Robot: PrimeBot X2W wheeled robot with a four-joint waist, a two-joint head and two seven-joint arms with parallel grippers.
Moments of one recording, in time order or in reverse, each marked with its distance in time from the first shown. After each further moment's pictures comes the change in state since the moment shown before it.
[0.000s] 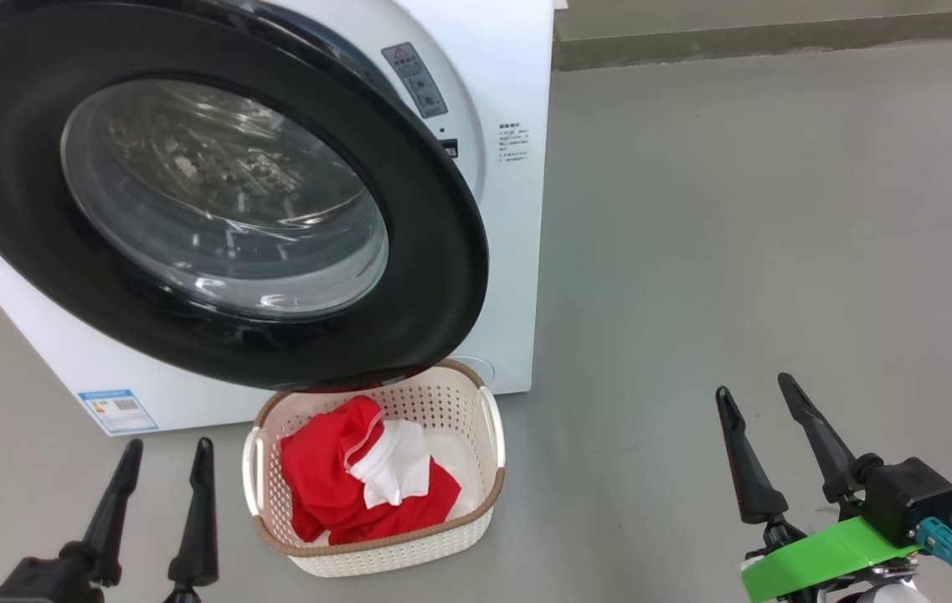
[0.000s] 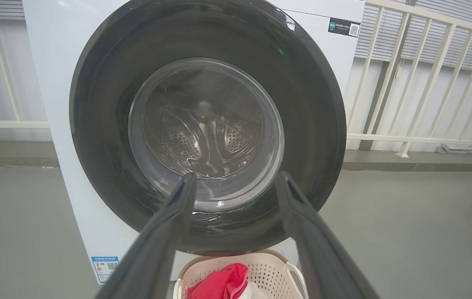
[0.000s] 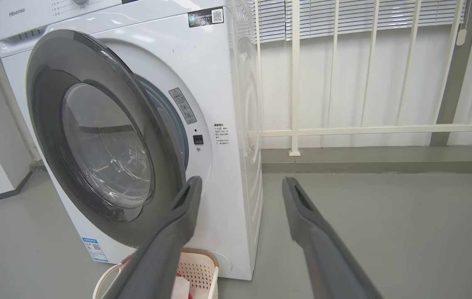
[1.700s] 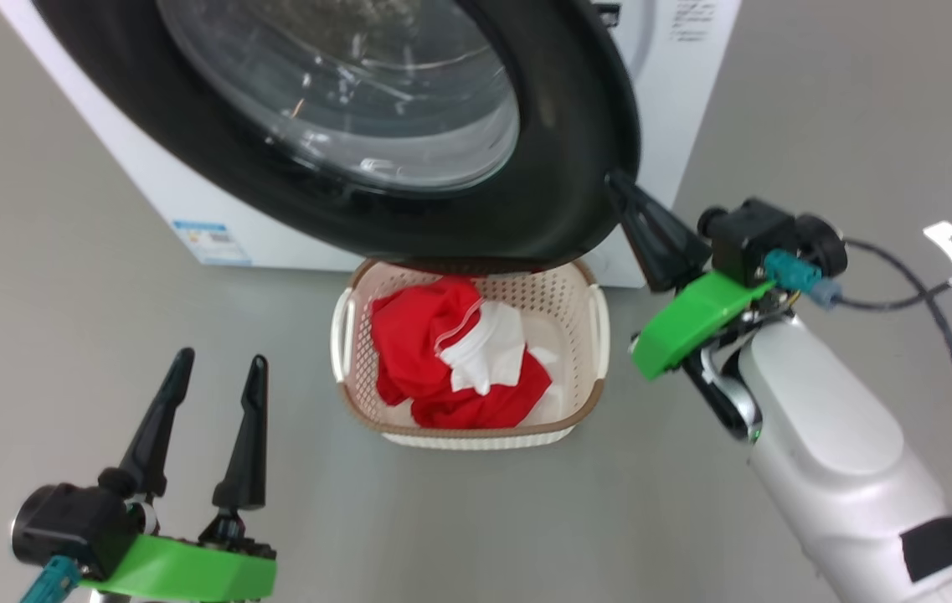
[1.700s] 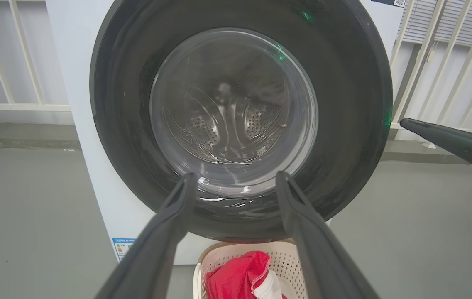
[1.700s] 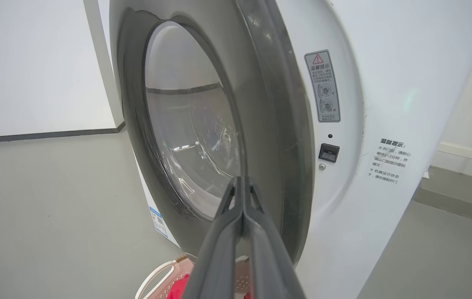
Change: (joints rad) left arm -0.138 -0.030 -0.068 -0.039 0.030 -0.043 0.000; right arm -0.670 -0.013 0.313 0.481 0.033 0.000 0.000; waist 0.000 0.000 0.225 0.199
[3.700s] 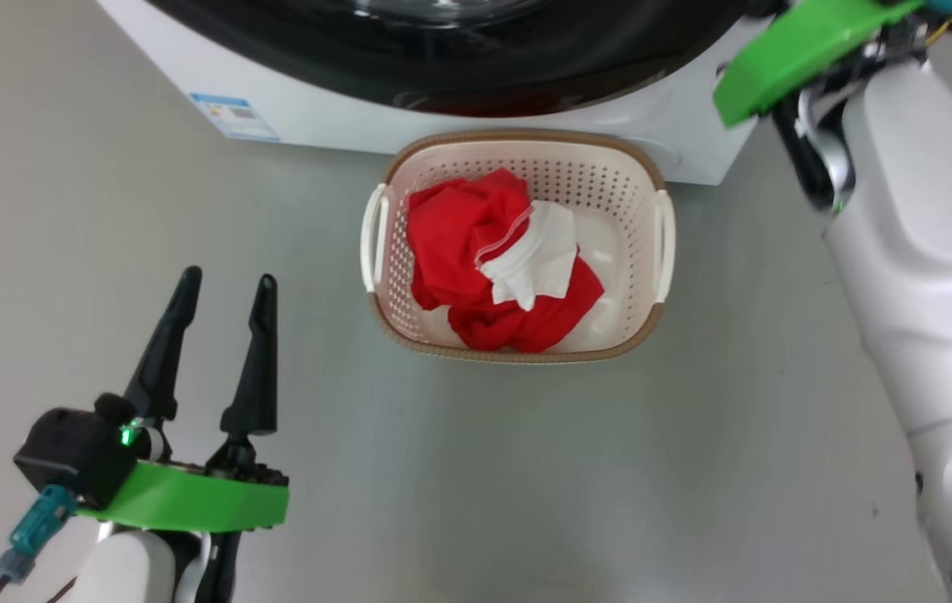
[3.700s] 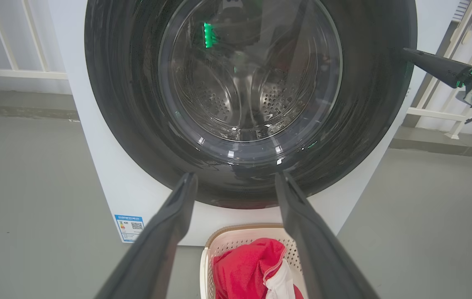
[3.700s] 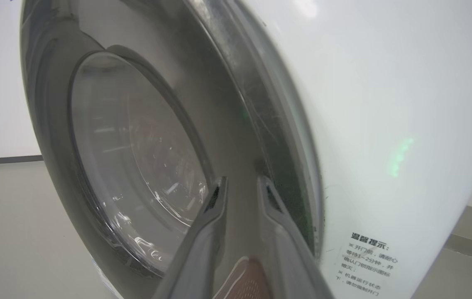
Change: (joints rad) left arm -0.154 -0.022 -0.030 0.032 -0.051 -0.001 0.000; right arm -0.436 -0.013 -0.162 0.184 -0.109 0.010 -0.001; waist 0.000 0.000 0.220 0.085
